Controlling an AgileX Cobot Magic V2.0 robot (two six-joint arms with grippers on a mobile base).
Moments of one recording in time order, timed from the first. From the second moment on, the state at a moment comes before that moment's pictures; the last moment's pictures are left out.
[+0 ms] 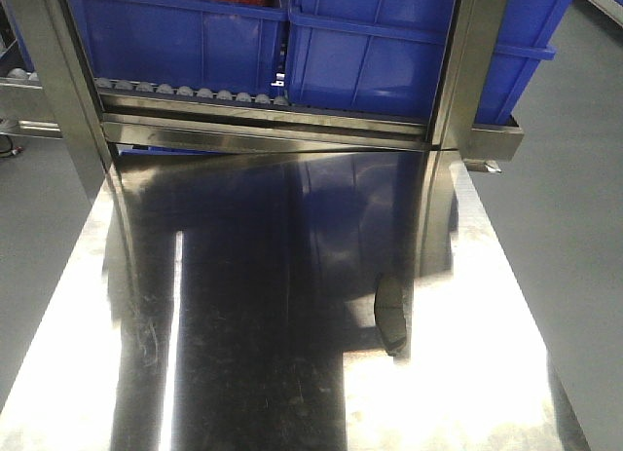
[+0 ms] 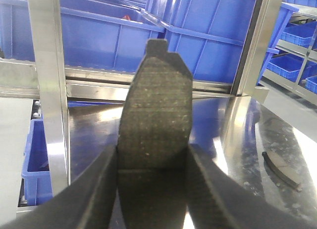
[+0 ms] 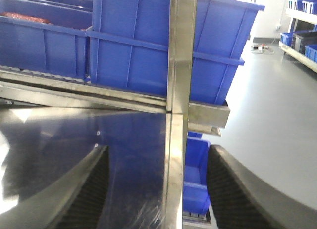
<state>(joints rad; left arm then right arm) -0.42 0.03 -0.48 0.22 0.69 -0.35 0.13 0.16 -0.39 -0.07 0.45 0.02</state>
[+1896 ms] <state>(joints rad) -0.42 0.03 -0.48 0.22 0.69 -0.35 0.42 1.94 -1.38 0.05 1.00 0.30</state>
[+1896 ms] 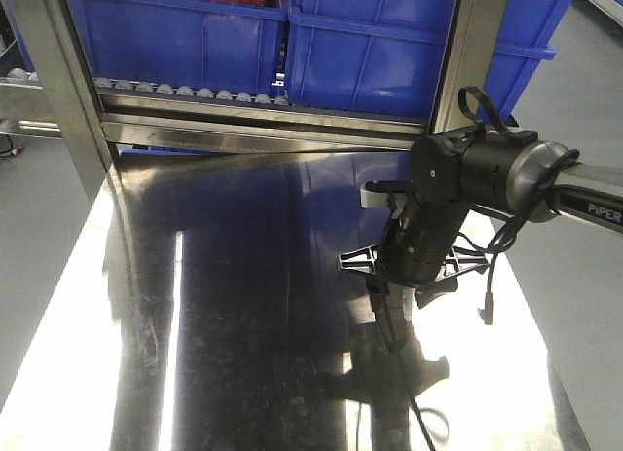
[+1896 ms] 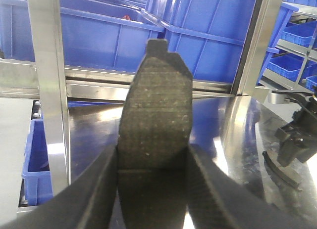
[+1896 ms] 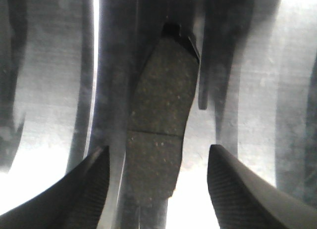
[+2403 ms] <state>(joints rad) -0.42 0.03 -0.48 0.22 0.69 -0.35 0.42 2.02 -1.42 0.06 1.02 0.30</state>
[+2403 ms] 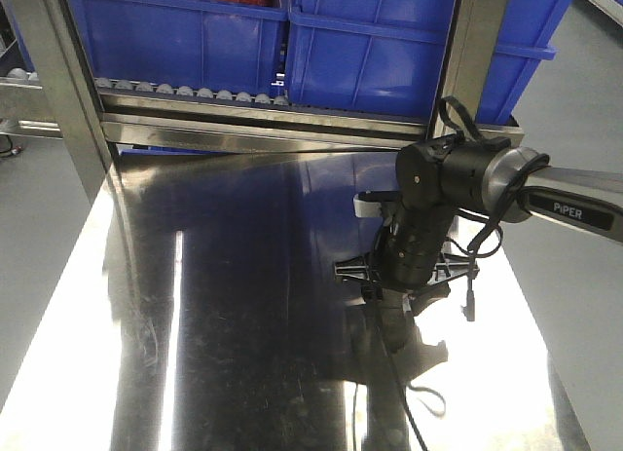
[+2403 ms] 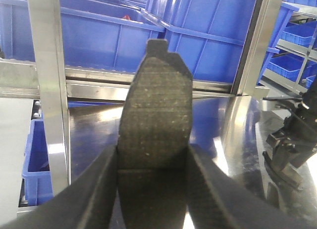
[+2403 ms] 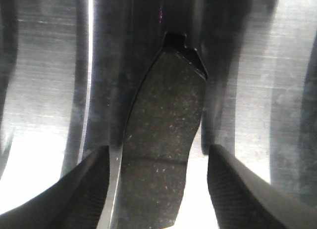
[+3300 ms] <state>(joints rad) -0.42 0.03 -0.48 0.22 0.69 -0.35 0.31 1.91 -1.32 0.14 0.94 0.10</state>
